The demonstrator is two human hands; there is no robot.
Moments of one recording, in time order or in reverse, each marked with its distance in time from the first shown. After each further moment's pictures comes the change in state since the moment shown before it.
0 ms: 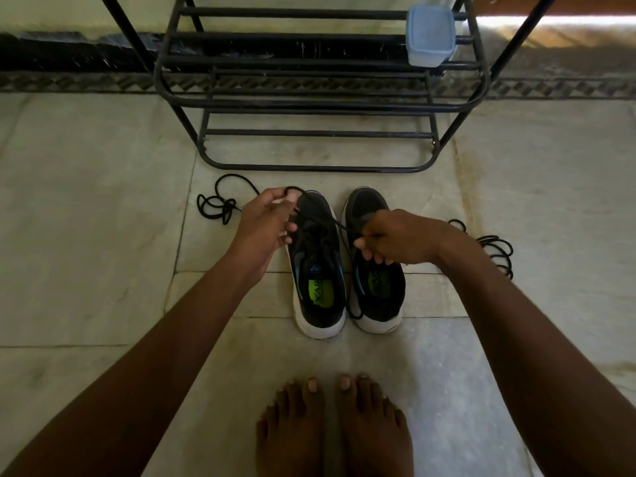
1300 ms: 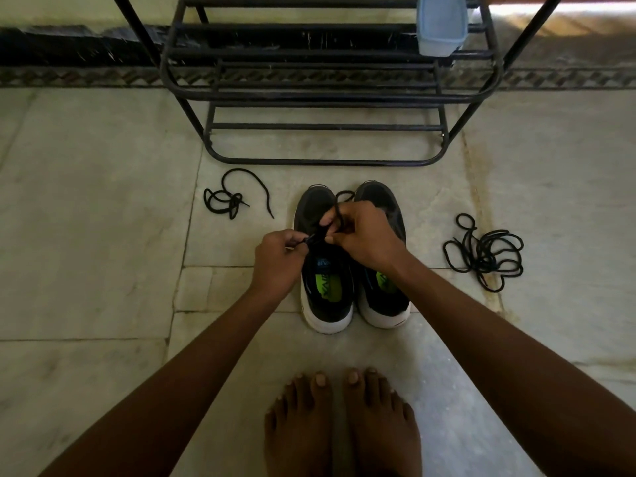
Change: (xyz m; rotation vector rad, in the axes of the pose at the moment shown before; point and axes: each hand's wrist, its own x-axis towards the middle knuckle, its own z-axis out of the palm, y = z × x) left_hand -0.016 -0.062 0.000 0.485 0.116 0.147; right_hand 0.049 -0.011 0.064 0.363 0.489 -0.171
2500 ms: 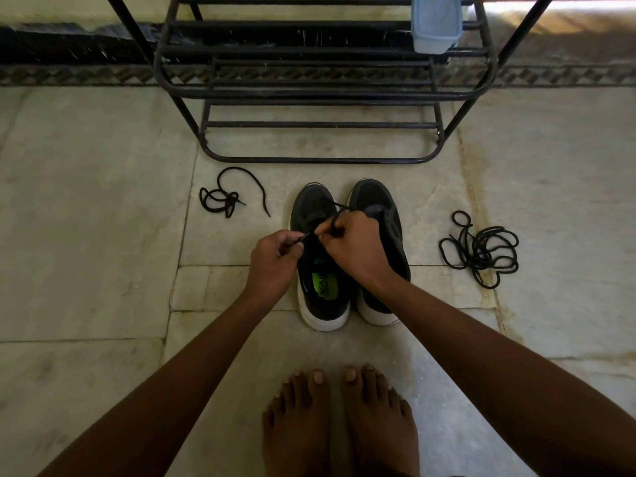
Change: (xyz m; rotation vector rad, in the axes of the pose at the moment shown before) left_hand -0.001 -0.016 0.000 -0.152 -0.057 0.050; right_hand -0.009 0.002 0.032 0.003 0.248 0.020
